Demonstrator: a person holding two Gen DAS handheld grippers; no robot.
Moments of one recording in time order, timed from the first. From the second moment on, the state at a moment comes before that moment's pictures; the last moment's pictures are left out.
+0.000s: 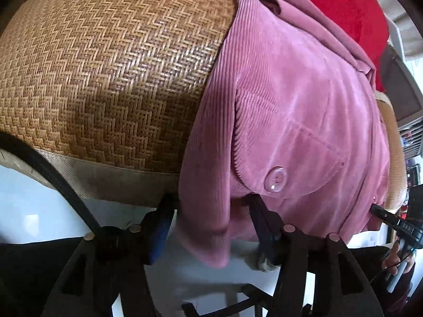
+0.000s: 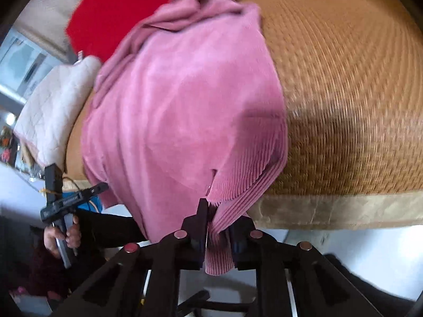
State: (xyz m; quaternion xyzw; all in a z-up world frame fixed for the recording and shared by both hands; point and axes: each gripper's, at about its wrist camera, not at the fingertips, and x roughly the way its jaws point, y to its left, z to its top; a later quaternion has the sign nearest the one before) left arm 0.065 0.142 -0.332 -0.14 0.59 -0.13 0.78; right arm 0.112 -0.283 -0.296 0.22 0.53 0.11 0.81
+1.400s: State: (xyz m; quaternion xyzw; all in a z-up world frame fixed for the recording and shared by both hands) left arm 0.367 0.124 -0.231 -0.28 0.43 -0.16 0.84; right arm 0.390 -0.411 -0.202 0.42 0.25 0.04 0.87
